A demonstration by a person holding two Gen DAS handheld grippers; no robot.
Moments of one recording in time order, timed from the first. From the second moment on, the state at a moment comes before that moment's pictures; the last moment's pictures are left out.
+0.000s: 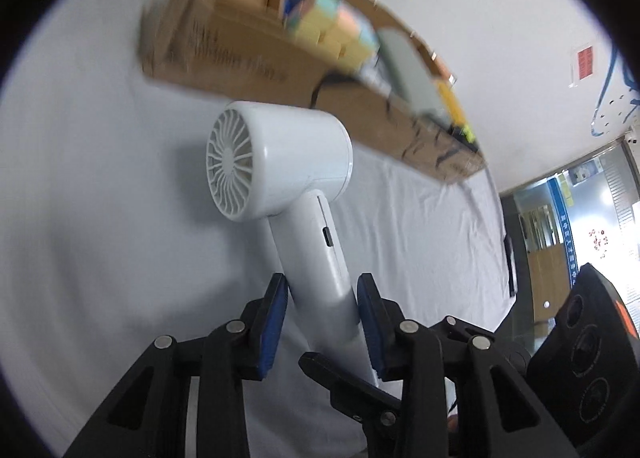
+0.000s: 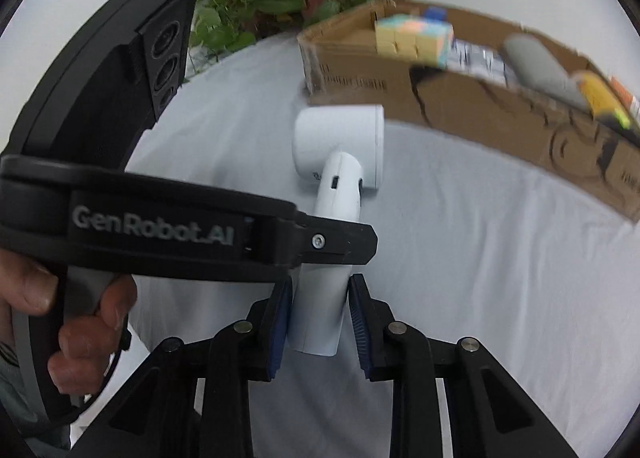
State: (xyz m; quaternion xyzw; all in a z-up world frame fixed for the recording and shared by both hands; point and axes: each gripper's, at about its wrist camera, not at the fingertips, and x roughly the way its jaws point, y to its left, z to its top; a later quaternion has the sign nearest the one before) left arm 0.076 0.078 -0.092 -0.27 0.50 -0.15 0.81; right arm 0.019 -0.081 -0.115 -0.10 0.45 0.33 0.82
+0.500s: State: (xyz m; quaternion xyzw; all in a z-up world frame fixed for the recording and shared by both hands) left arm 0.294 0.164 0.004 -0.17 0.46 -0.17 0.85; right arm 0.209 0.033 0.013 0.00 0.40 0.30 0.87
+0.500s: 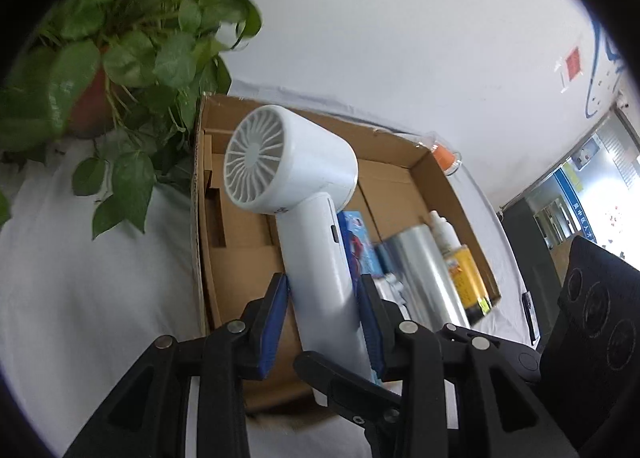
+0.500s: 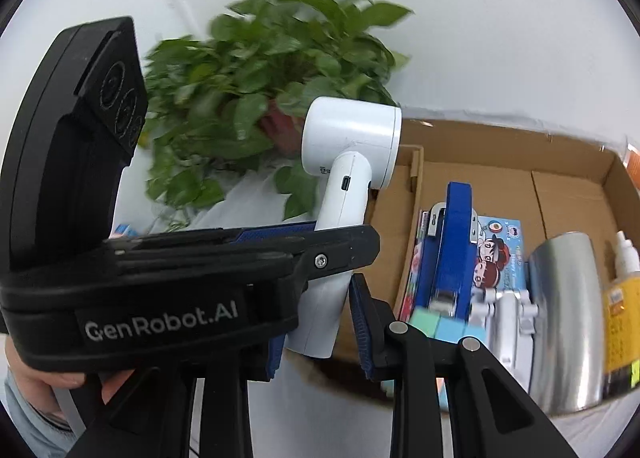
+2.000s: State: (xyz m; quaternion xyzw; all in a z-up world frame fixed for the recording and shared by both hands) left arm 0.097 0.001 0.014 -0.04 0.27 0.05 0.96; right arm 0.110 -0.174 -0.007 -0.07 0.28 0.08 0.95
